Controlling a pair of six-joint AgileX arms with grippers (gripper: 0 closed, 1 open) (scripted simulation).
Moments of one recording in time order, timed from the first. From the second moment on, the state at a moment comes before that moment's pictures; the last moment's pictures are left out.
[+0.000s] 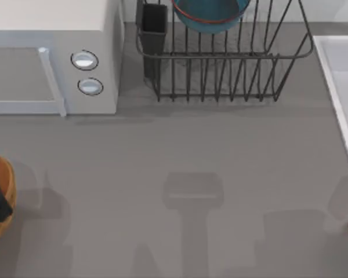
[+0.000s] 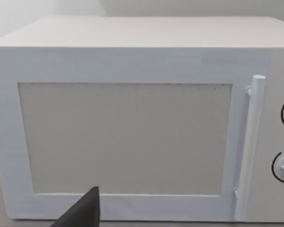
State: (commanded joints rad) left arm 0.00 0.00 0.00 0.00 0.00 0.00; right arm -0.01 1.58 0.59 -0.58 0.00 -0.99
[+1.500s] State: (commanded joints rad) left arm 0.00 0.00 0.00 0.00 0.00 0.00; right arm -0.01 1.51 0.64 -0.68 -0.02 -0.96
